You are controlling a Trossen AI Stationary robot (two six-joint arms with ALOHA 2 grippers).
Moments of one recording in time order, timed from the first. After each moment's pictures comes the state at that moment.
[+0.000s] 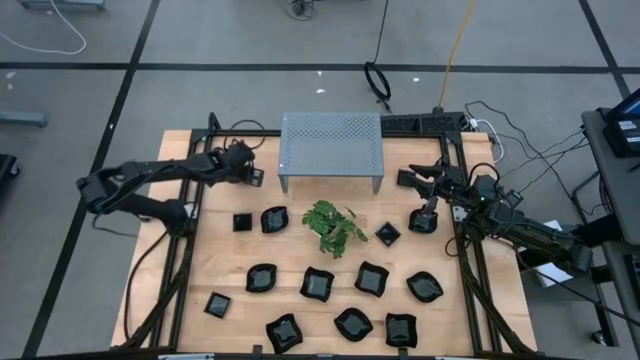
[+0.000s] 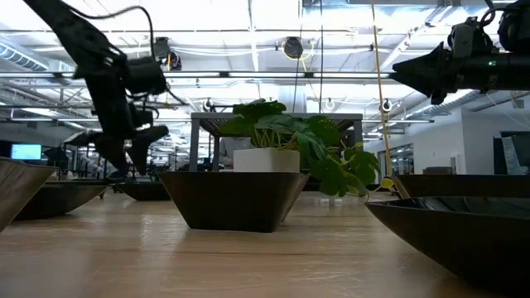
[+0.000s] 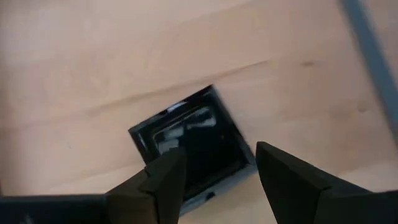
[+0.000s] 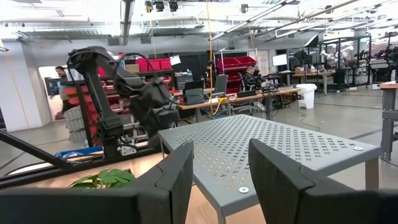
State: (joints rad) left arm 0.64 1.29 0.56 -0.40 -0.25 -0.62; right arm -0.52 0.17 0.02 0.36 -0.13 0.14
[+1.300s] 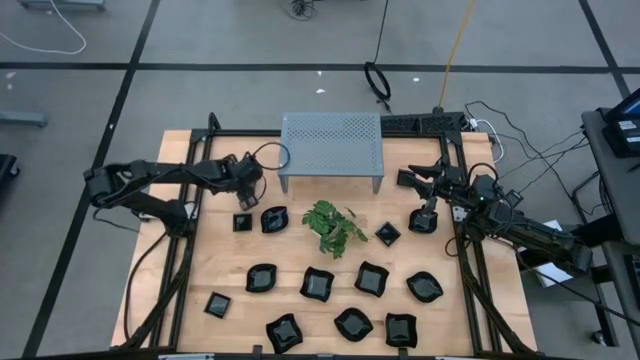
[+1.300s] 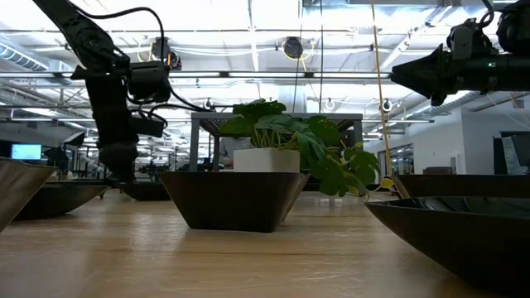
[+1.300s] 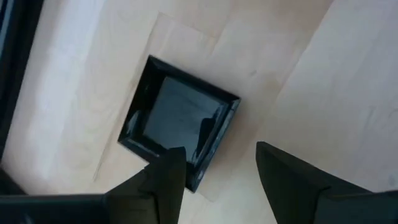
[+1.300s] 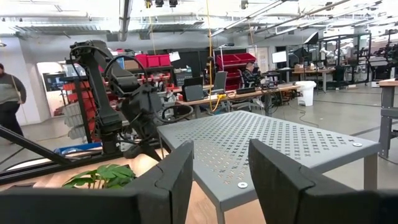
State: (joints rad) left arm 0.48 1.34 0.56 -0.46 -0.31 0.09; right arm -0.52 0.17 0.02 0.34 -0.13 0.14
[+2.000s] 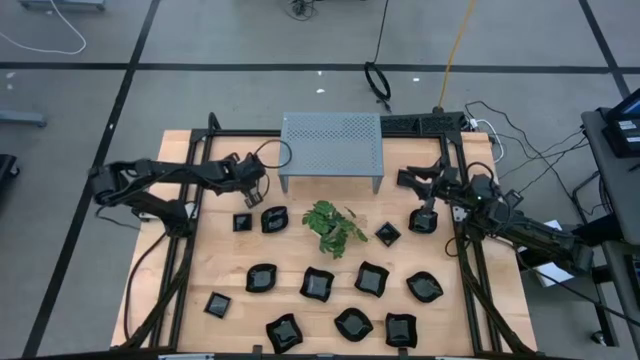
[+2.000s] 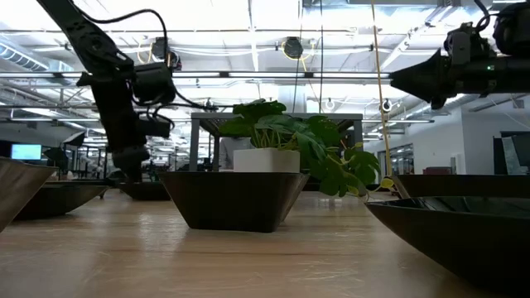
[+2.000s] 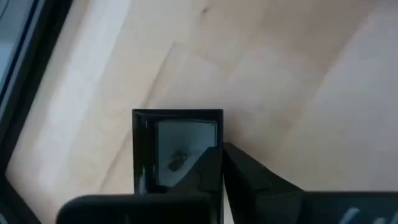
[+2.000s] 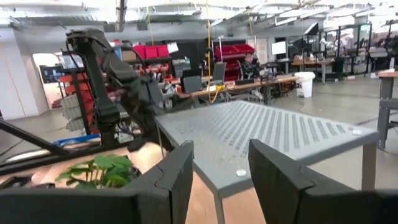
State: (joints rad) left arm 0.48 1.36 0.56 -0.36 -0.35 0.05; right arm -0.52 0.19 0.02 0.30 -0.13 0.13
